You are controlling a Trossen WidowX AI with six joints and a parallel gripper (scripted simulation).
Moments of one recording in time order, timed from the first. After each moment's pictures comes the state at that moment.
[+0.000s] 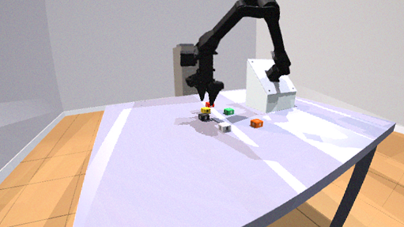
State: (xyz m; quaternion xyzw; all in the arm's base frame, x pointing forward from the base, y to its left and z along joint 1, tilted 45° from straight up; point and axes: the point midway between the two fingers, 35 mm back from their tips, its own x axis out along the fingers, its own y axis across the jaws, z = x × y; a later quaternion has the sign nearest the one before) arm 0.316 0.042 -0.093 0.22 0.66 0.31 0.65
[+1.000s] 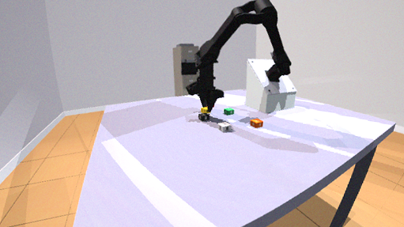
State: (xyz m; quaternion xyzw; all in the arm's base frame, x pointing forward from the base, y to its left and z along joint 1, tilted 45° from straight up) arm 0.311 0.065 -0.116 0.22 0.66 0.31 0.65
